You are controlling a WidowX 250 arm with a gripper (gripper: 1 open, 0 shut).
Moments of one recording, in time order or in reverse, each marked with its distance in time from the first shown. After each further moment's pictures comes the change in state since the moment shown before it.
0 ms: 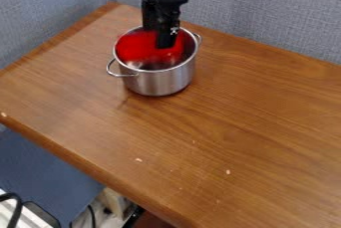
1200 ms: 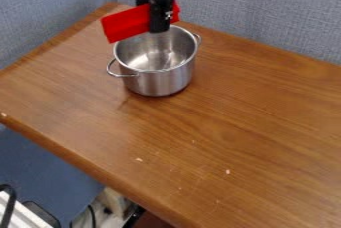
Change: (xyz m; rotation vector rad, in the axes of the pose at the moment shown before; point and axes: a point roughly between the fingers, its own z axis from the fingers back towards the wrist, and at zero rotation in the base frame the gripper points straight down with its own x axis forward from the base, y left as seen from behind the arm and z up) arm -0.018 -0.018 0.039 0.074 -0.054 0.018
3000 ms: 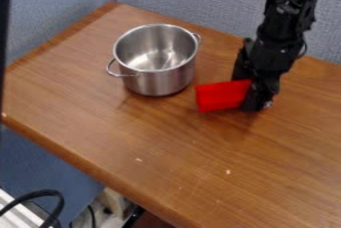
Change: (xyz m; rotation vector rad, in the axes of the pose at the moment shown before) arm 0.090 -0.115 -0.051 0.061 0.033 -0.221
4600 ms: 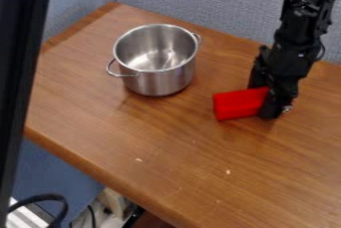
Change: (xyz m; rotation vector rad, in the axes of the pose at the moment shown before) arm 0.018 -0.014 -0.017 -0.115 0.046 -0.035
